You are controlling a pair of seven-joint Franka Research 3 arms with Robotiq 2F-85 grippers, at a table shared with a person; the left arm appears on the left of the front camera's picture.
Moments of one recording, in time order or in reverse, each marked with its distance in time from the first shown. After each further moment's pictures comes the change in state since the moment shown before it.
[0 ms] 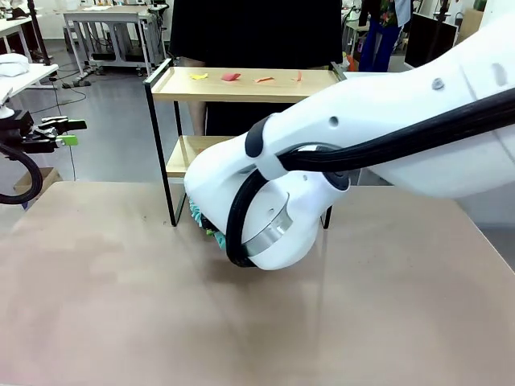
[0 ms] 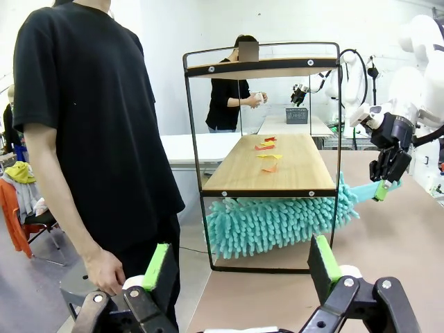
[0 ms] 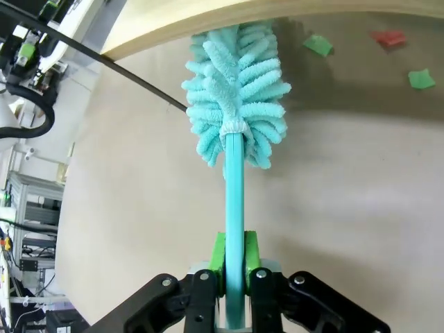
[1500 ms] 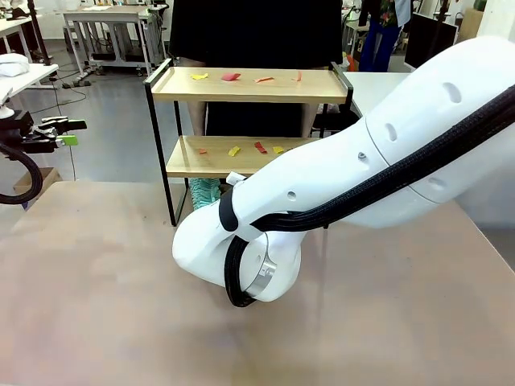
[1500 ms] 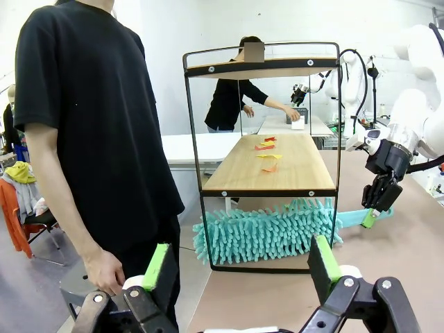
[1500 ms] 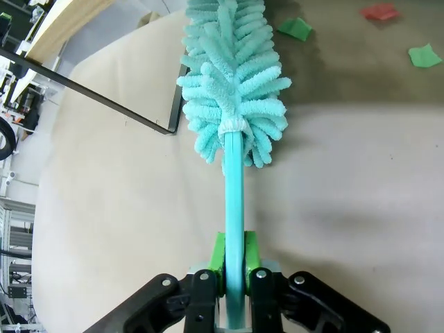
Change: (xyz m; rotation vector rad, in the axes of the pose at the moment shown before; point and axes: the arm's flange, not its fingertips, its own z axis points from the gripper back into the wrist) left arm 0.000 0.000 0.000 0.000 0.000 0.000; right arm -0.017 -0.012 -0.055 -0.067 -0.046 -0.050
